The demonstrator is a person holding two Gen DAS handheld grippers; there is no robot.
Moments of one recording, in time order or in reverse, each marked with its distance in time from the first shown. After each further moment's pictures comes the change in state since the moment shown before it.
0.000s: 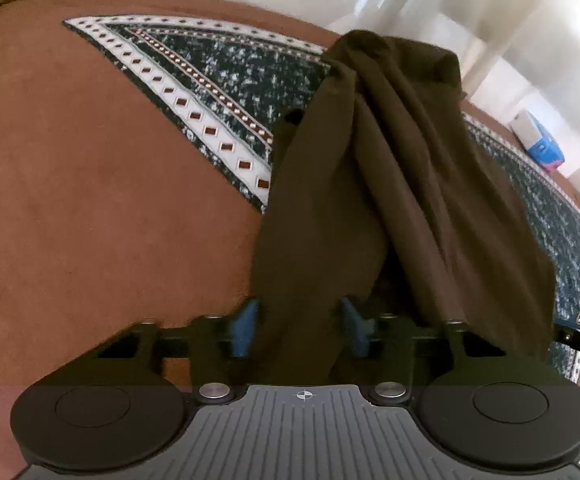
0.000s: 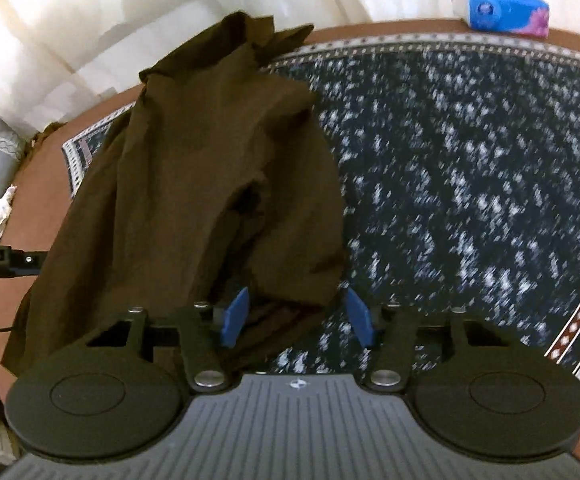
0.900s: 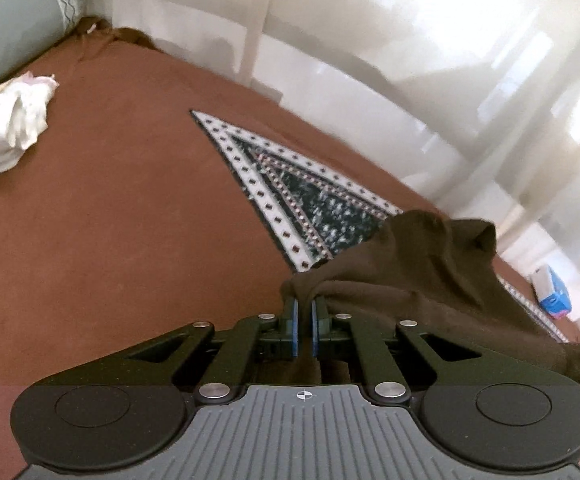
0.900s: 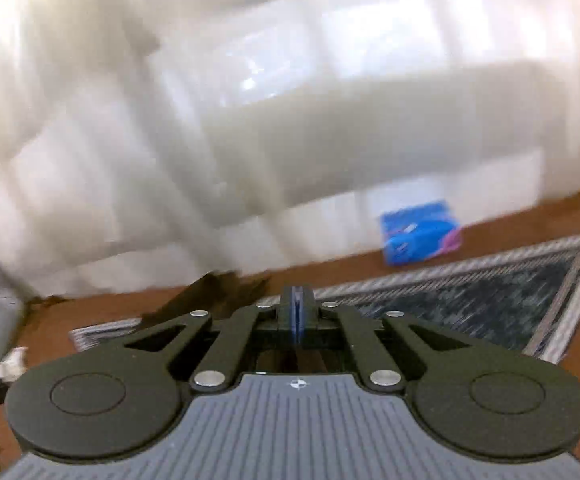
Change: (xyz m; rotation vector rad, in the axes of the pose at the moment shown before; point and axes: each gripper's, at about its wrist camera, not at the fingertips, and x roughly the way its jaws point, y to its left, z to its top) left arm -0.098 0.056 0.040 -0.255 -0.274 0.077; right arm -0.174 -0.039 0.094 0.043 -0.541 -0.099
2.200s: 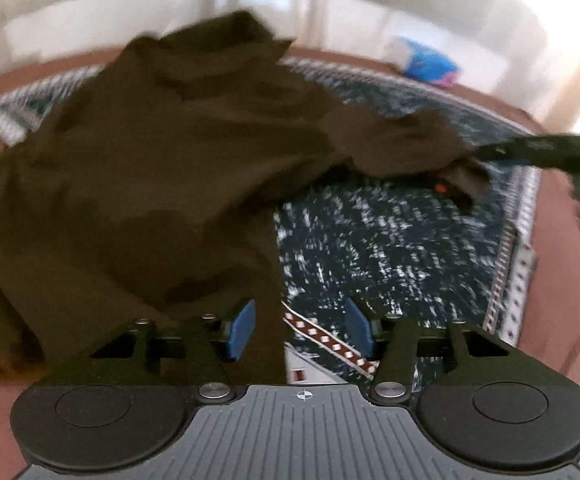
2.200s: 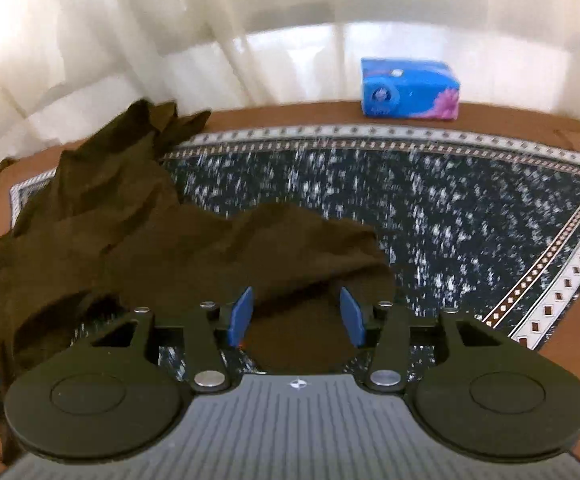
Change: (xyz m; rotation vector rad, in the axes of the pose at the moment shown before) left arm 0.040 -0.214 -0.181 0.480 0.234 -0.101; right arm 0.106 -0.037 -0.097 -0.135 0.403 0.025
